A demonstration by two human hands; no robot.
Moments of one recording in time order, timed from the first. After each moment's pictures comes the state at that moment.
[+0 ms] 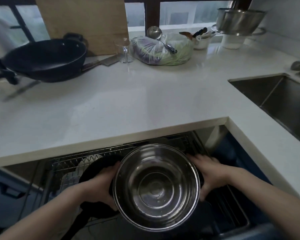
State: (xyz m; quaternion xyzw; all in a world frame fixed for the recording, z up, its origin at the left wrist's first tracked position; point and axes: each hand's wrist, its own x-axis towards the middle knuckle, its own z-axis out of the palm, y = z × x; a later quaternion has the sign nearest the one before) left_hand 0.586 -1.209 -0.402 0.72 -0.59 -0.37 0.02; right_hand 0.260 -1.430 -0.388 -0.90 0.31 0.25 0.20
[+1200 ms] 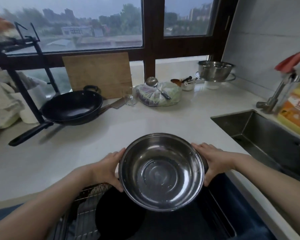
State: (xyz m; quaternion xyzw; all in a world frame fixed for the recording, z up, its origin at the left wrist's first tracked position) left_hand 0.613 -1.222 -0.192 0.70 -0.66 -0.27 0.04; right_hand 0.264 -1.416 -0.176 -0.89 0.36 0.17 0.20
